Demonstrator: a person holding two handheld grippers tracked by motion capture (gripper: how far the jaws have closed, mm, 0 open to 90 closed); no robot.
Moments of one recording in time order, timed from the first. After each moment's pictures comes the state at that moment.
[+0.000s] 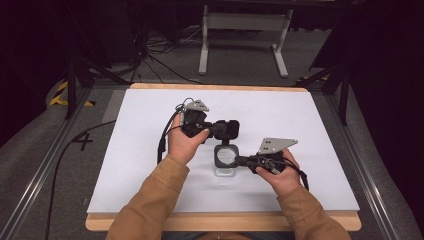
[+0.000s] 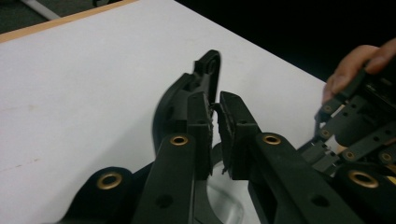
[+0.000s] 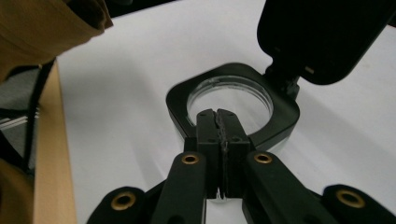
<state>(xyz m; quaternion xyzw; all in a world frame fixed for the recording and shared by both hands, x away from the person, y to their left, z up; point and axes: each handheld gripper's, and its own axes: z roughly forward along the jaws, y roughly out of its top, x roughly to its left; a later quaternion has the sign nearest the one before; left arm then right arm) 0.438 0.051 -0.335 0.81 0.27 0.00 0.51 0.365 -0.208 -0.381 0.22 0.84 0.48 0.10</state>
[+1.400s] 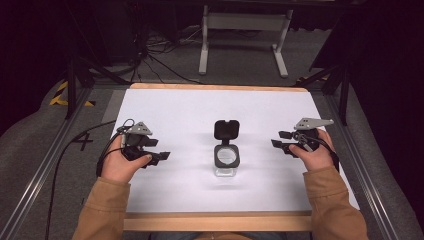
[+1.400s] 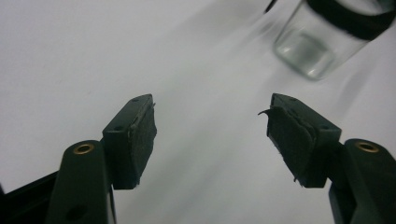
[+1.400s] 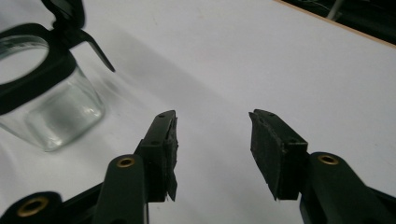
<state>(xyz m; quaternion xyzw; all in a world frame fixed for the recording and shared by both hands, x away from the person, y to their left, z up) 0.400 0.197 -0.378 0.85 0.36 0.08 0.36 0.415 -0.310 -0.370 0.36 0.83 0.39 0.19</state>
